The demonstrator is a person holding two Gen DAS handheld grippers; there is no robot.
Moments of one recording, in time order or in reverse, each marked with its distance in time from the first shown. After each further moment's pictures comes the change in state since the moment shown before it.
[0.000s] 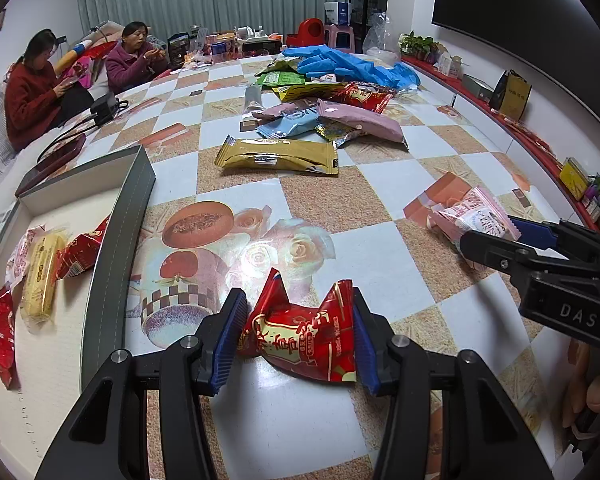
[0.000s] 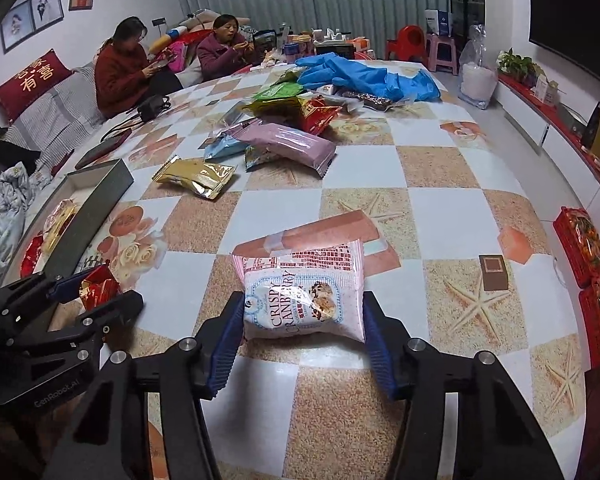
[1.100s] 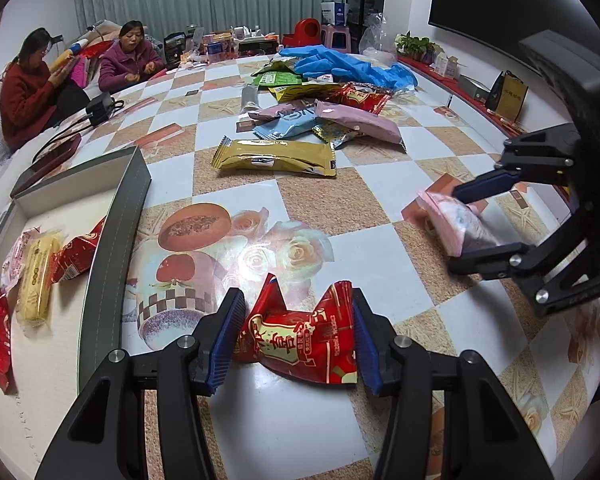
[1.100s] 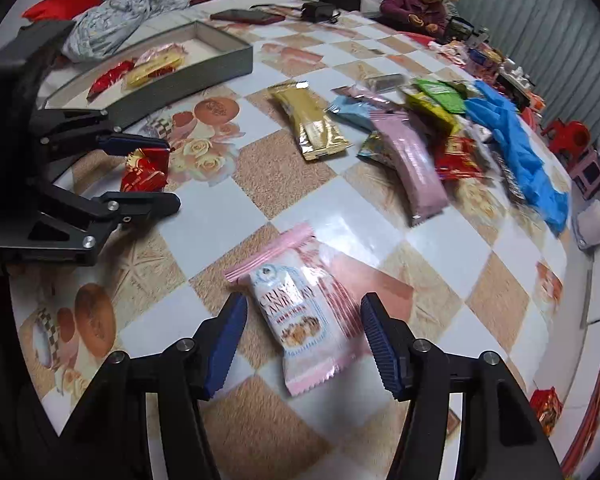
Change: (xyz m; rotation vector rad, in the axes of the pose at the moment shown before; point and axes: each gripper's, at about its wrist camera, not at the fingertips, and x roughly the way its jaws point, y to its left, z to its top) left arm 0.002 0.001 0.003 0.002 0.001 -0.015; right arm 0.032 0.033 0.034 -0.774 0.260 0.199
